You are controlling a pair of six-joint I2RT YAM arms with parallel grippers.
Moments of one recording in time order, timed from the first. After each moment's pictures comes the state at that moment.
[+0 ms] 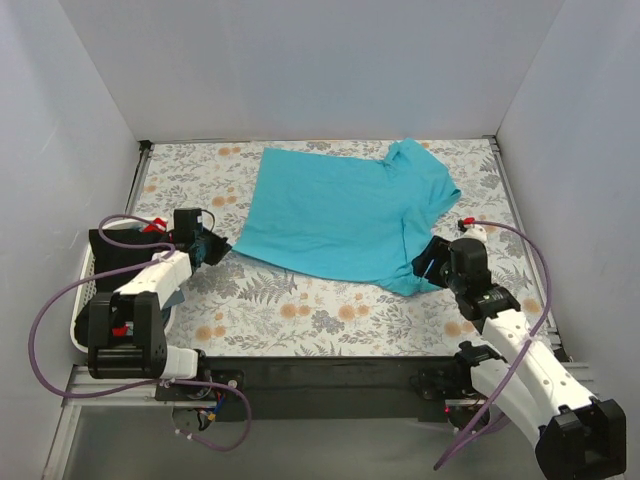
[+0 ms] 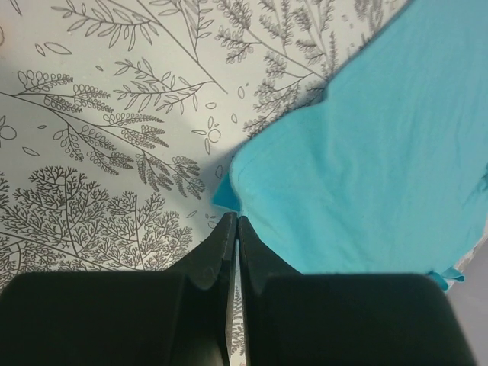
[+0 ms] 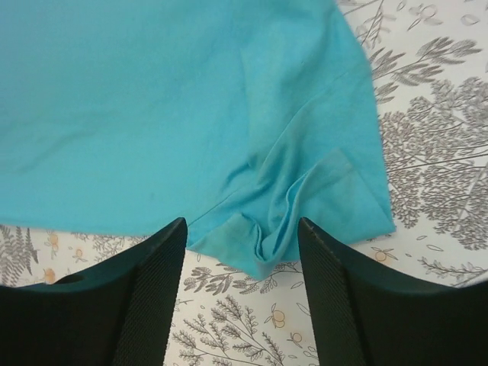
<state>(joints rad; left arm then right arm) -0.01 1.40 0.69 -0.17 0.03 -1.01 0.30 0.81 0.43 -0.25 0.06 0.58</state>
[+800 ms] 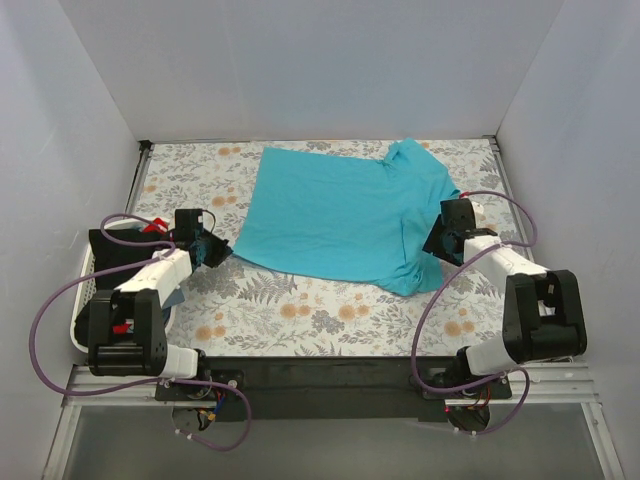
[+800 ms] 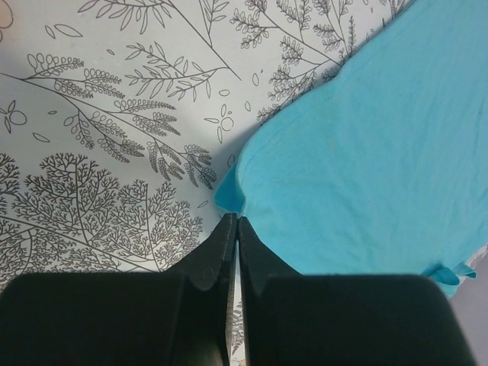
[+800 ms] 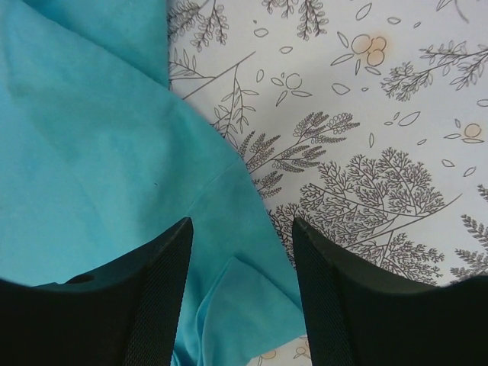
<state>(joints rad) -0.01 1.39 0.70 -0.22 0.04 -1.00 0.15 1.42 0.78 -0.32 0.22 0.53</state>
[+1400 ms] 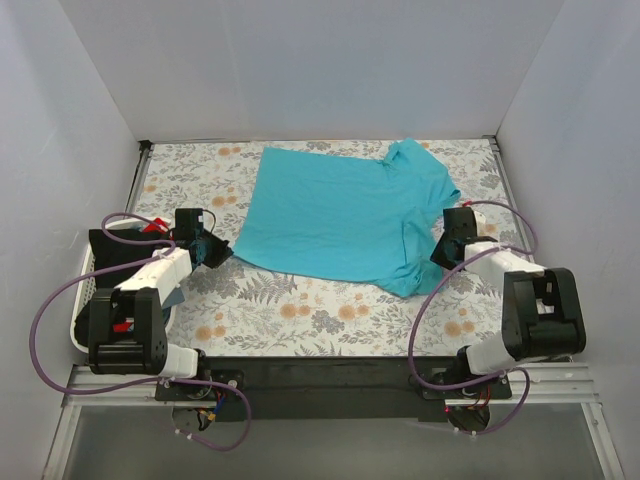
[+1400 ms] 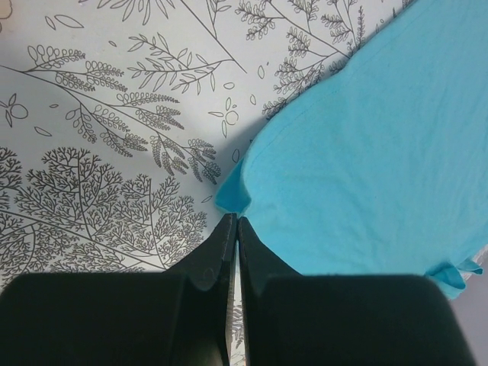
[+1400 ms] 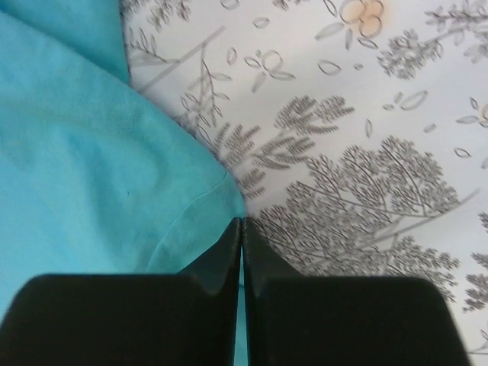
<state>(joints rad) -0.01 1.40 0.72 -0.24 0.05 -0.99 0.12 1.51 0.74 -0.25 0.21 0.55</state>
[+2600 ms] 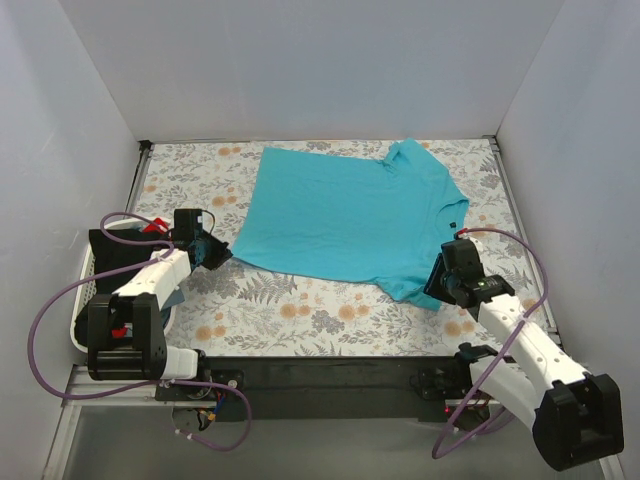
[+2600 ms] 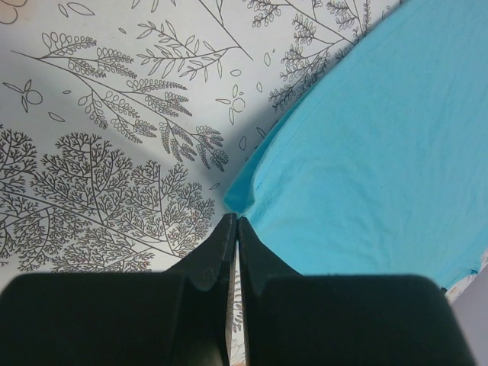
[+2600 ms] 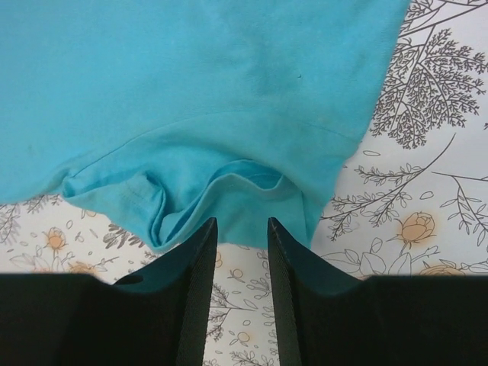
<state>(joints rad) -0.01 1.37 0.72 -0.29 0.05 -0.97 0.29 0.89 0.51 -0.57 0.13 0.60</state>
